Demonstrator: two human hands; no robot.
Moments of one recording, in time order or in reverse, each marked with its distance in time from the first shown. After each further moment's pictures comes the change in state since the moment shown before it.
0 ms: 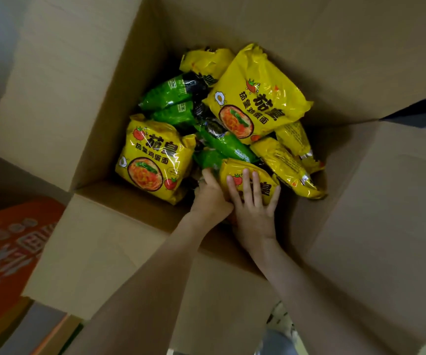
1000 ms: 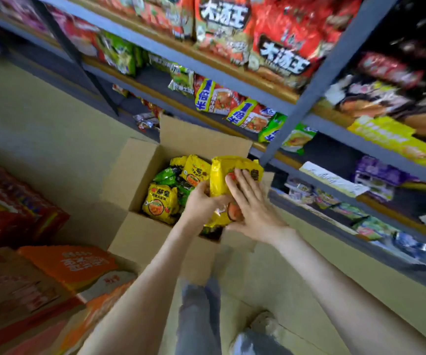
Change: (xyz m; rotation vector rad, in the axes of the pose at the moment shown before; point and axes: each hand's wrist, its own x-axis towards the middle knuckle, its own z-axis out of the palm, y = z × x) left_hand -0.390 0.190 -0.080 -0.494 0.084 0.318; right_hand -0.218 0.125 -0.374 0.379 0.223 -0.259
